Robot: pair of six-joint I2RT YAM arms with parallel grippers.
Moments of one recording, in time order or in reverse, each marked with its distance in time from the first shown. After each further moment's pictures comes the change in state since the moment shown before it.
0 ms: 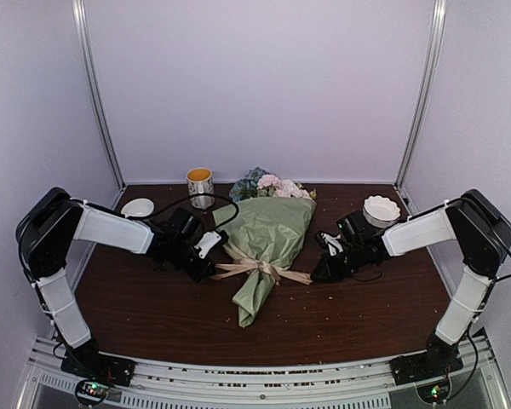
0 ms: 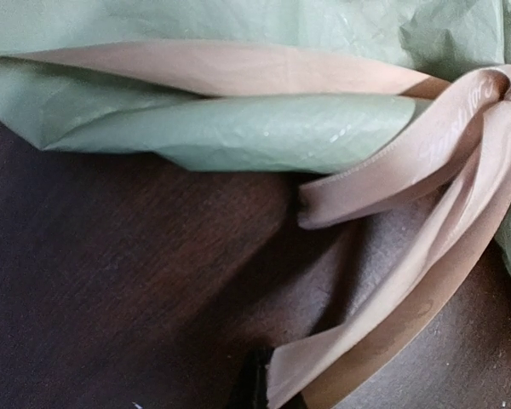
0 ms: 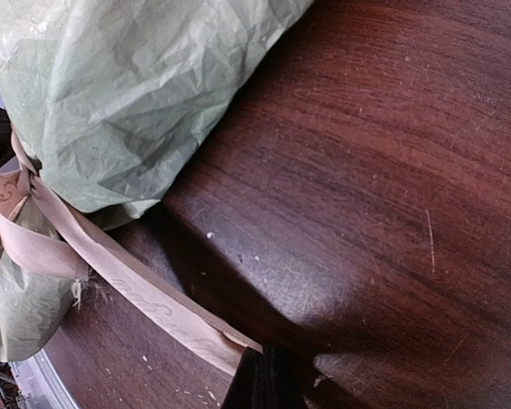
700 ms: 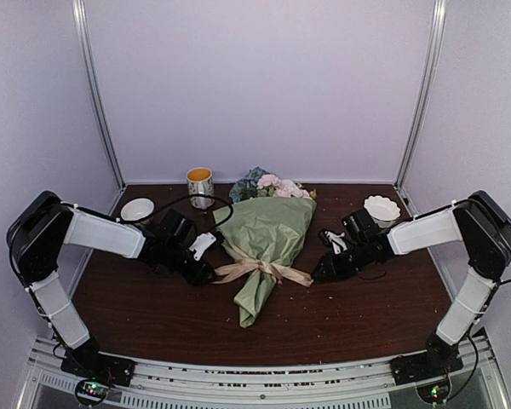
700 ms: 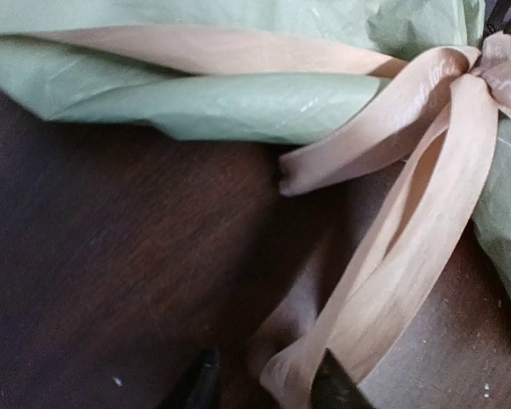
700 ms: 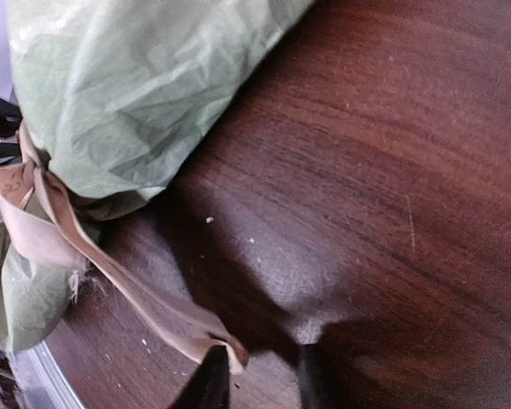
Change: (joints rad) left arm 0.013 -0.054 -0.075 0.061 0.079 -0.007; right arm -0.021 -0.032 -0.014 -0.016 -0.040 -0.019
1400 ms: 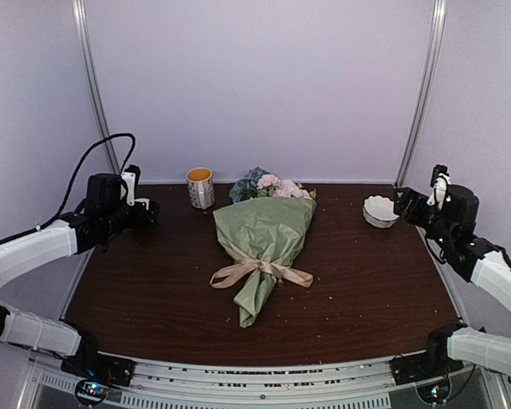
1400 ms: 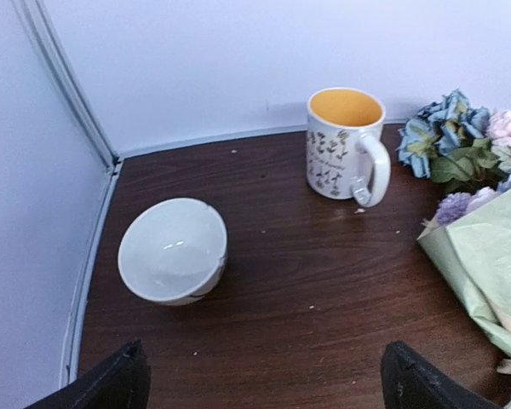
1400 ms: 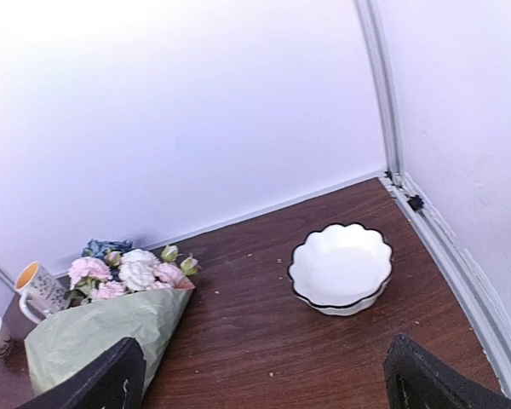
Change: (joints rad) left arm 0.274 -0.542 -0.076 0.029 -0.463 -0.166; right arm -0.332 -0.862 -0.220 0.171 0.570 0.032
